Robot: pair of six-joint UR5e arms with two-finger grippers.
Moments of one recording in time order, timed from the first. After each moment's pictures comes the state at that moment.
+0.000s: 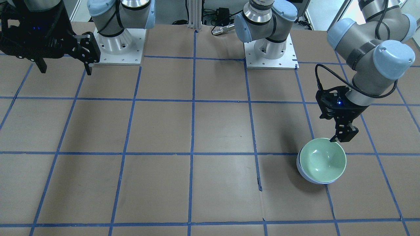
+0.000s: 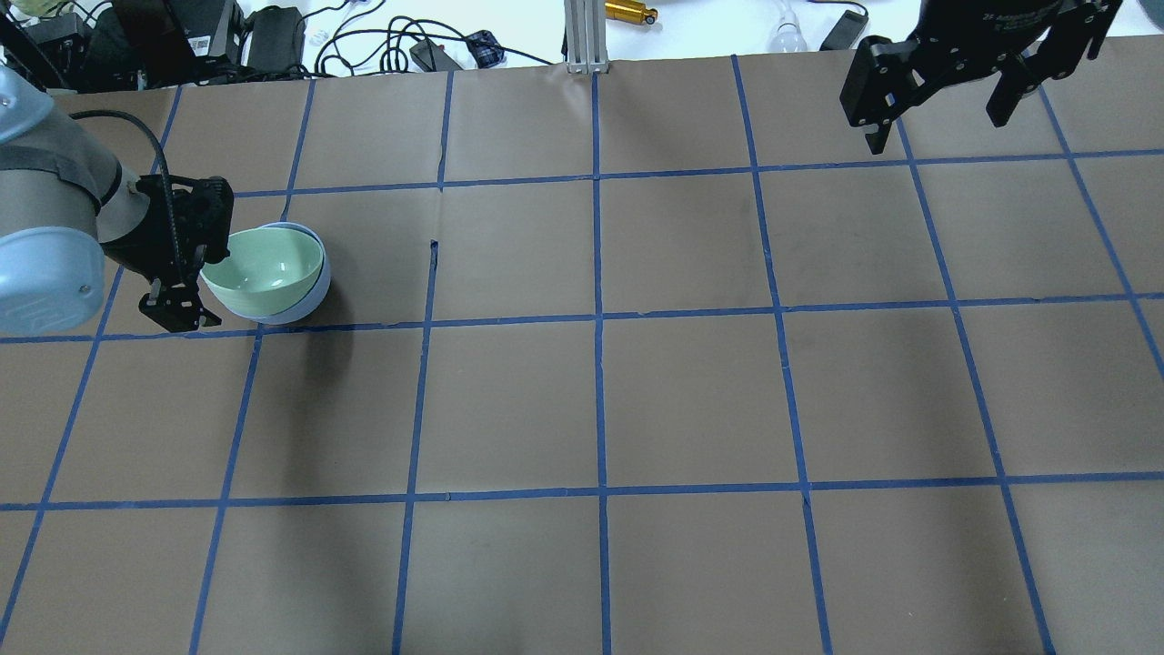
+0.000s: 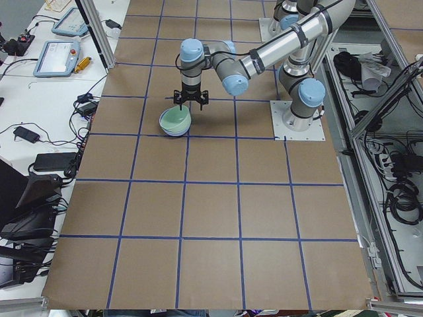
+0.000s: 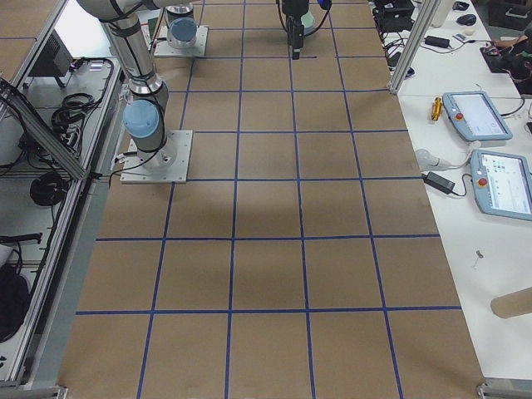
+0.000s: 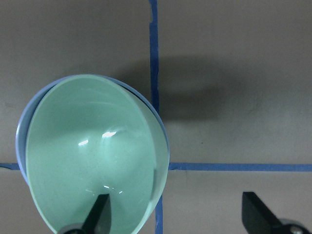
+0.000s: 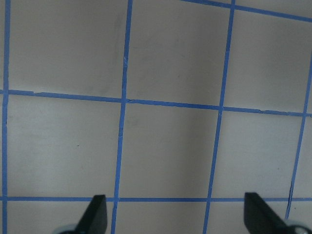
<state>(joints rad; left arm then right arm) -1.21 -1.67 -1.88 -1.09 1.56 1.79 1.59 -1.53 1.37 -1.45 -1.73 -0.09</state>
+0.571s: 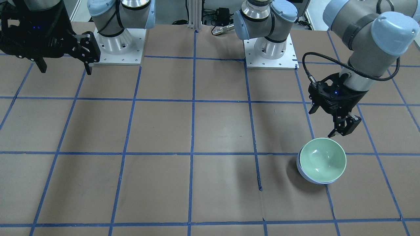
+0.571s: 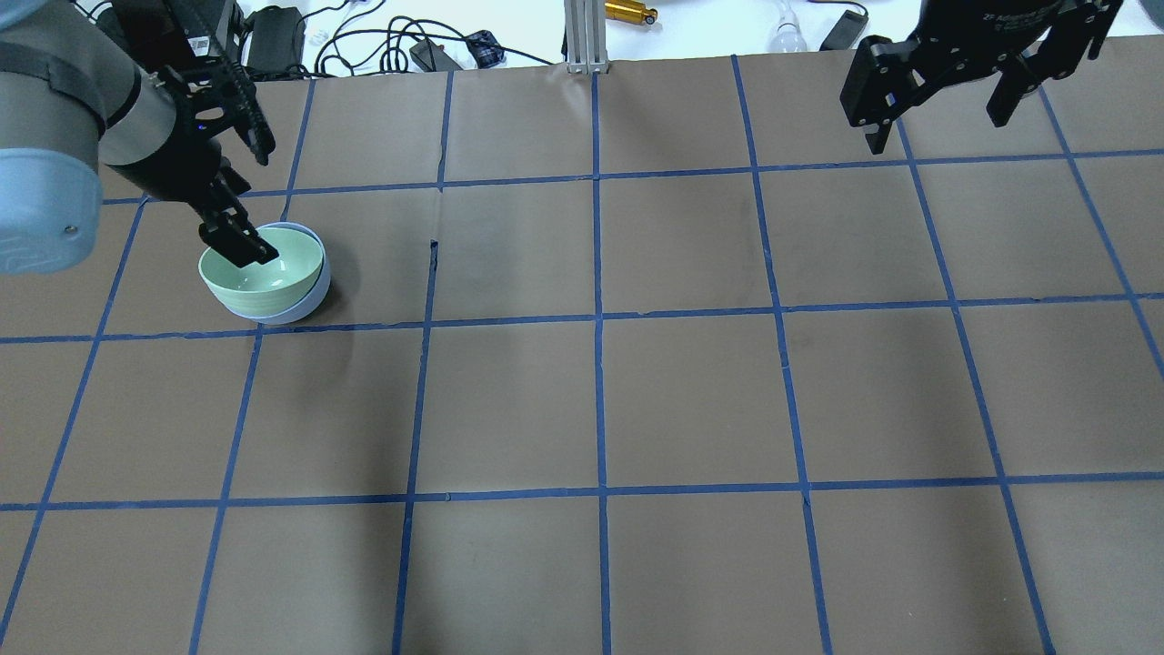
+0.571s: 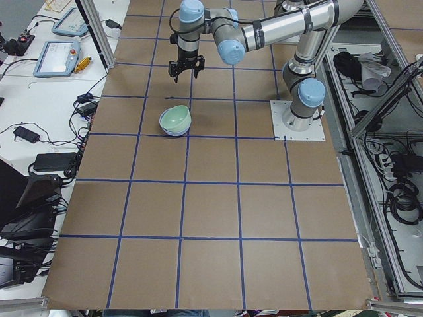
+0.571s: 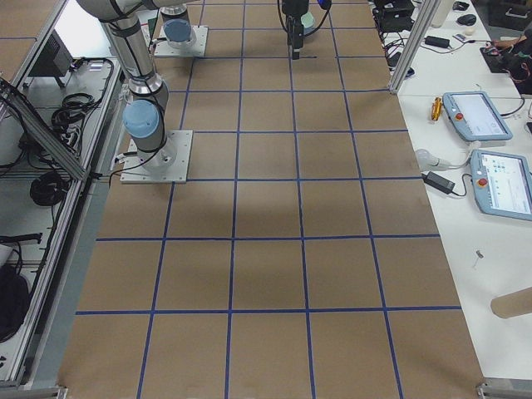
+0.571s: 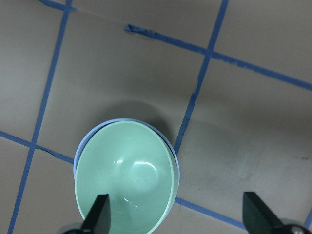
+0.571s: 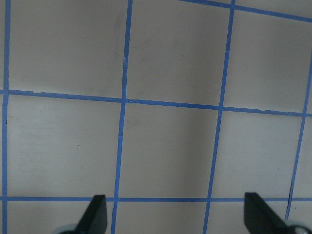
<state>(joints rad) -1.40 -1.62 -1.71 -1.28 1.53 1.18 1.59 -1.53 1.37 -1.45 -1.73 -0.09</state>
